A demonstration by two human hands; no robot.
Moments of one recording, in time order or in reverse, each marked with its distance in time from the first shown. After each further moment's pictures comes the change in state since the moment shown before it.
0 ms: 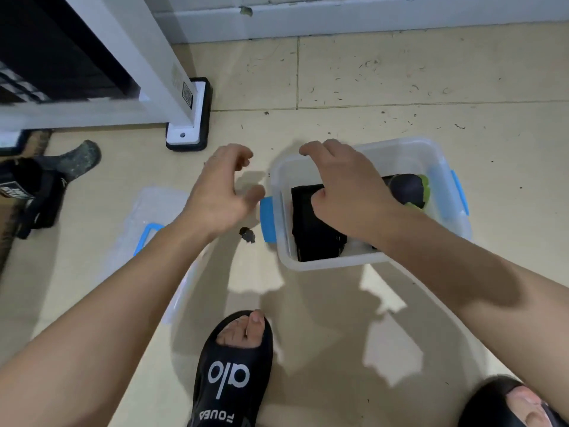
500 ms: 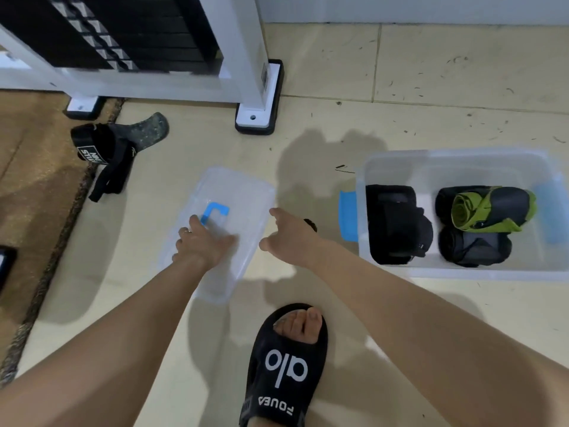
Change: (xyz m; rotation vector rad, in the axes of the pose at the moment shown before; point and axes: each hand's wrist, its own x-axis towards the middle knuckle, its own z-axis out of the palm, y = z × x) left_hand -0.069 -0.181 -0.019 0.150 -0.086 -0.965; right_hand 0.049 -0.127 0.156 0.462 -0.560 0.252
